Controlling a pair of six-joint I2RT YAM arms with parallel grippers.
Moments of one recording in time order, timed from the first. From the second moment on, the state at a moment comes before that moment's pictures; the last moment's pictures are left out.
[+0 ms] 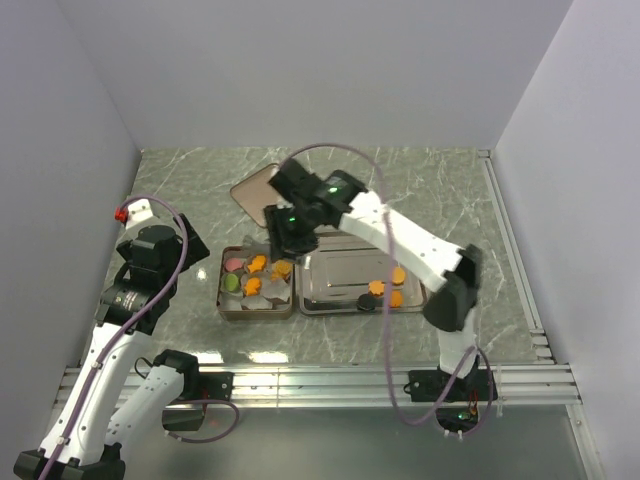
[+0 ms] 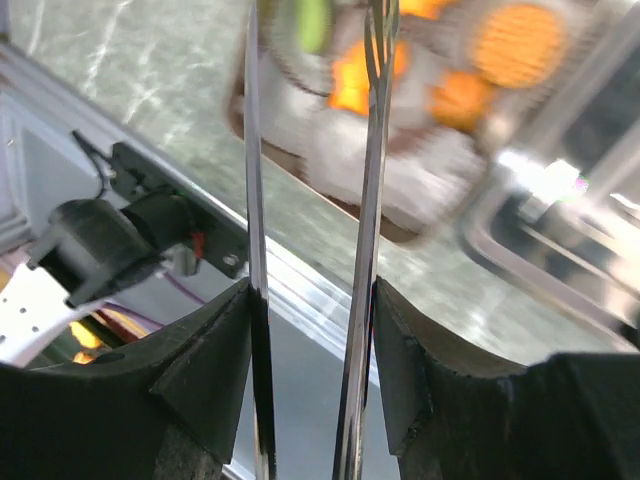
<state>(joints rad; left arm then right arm) -0.24 0.70 0.86 -0.70 -0.47 -0.55 0.95 2.00 2.12 -1.16 -0.16 0.61</state>
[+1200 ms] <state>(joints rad) -0.24 0.68 0.86 -0.69 -0.47 -0.54 0.84 1.45 1.32 -1.35 0.11 0.63</state>
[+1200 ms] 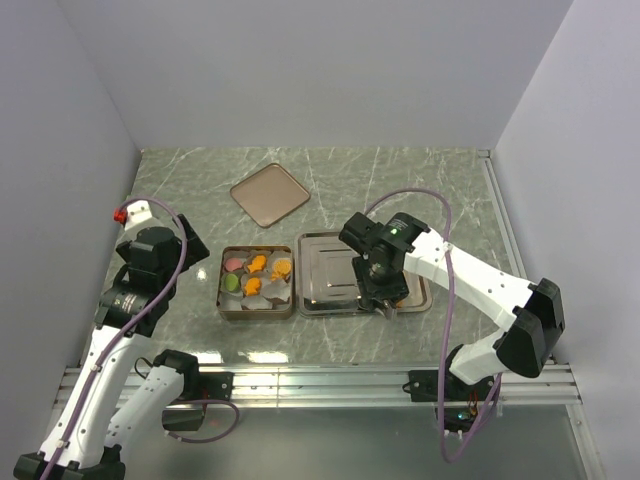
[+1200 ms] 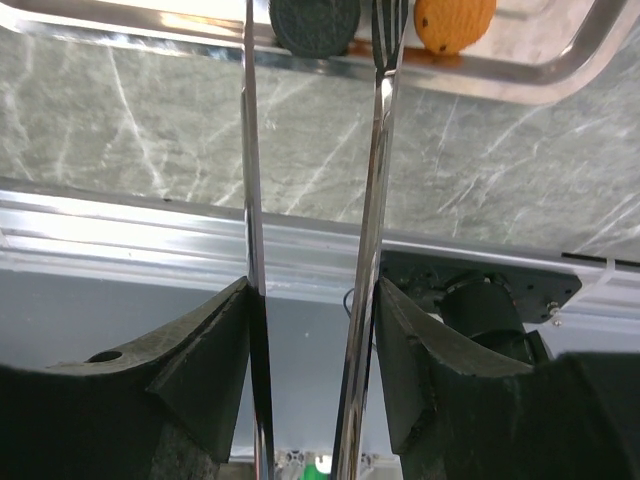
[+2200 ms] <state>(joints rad) -0.24 0.68 0.86 -0.69 -0.47 -0.54 0.84 1.49 1.41 -1.38 0.11 0.61</state>
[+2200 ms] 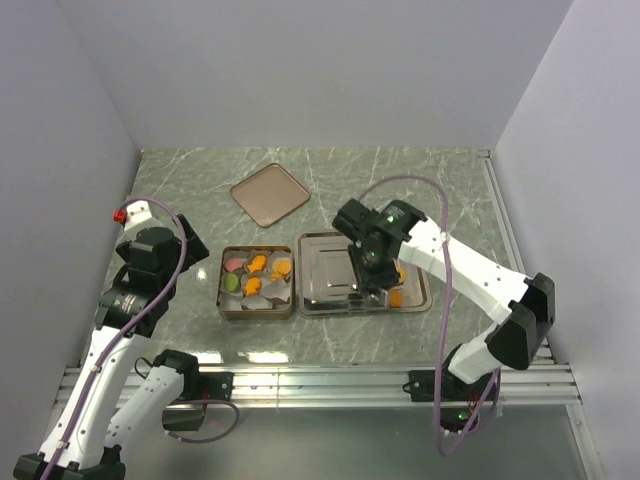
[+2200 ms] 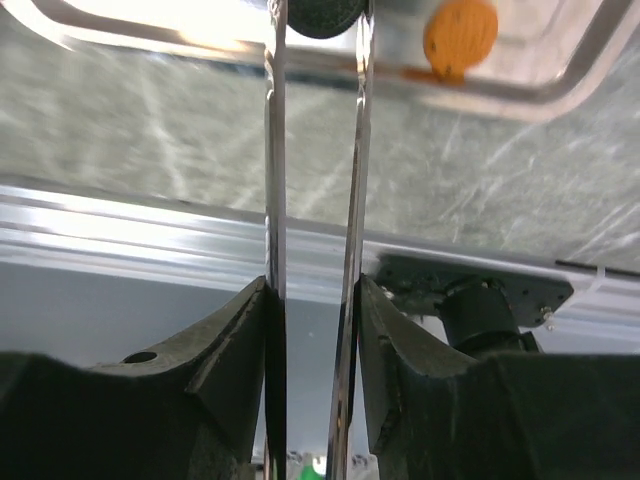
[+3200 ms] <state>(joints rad) -0.24 0.71 0.86 -0.69 -0.47 -0.54 1.13 2.03 2.26 -1.36 -0.18 0.59</state>
